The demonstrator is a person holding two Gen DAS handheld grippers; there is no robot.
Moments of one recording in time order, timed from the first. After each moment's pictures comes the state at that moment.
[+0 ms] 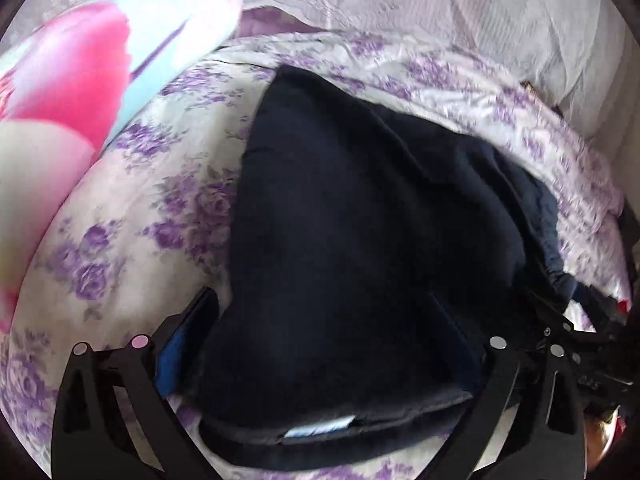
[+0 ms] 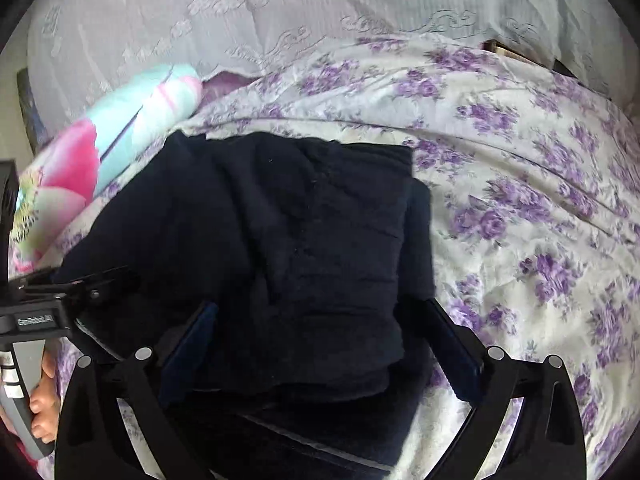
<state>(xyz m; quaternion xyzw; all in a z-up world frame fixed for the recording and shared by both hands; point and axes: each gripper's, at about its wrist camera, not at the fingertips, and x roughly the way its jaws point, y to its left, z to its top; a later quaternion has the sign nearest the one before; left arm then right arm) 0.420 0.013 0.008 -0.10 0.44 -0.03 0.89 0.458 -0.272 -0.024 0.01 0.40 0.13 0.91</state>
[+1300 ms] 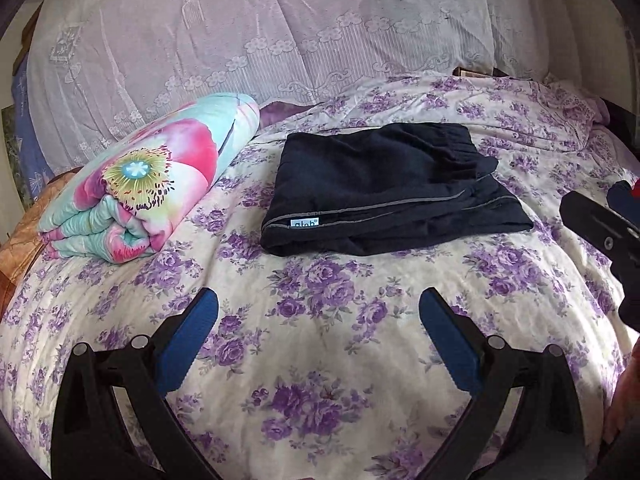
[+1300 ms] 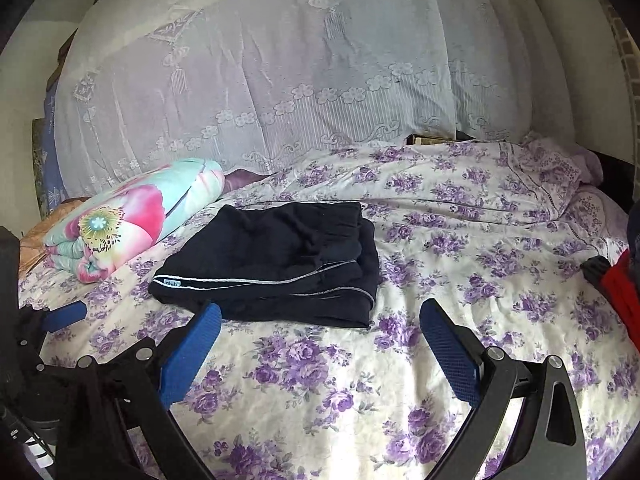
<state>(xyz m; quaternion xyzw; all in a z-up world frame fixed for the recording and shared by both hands) 0.231 -0.051 0.041 0.09 0.31 0.04 0.94 0.259 -0.286 0.012 0.05 0.23 0.09 0.97</state>
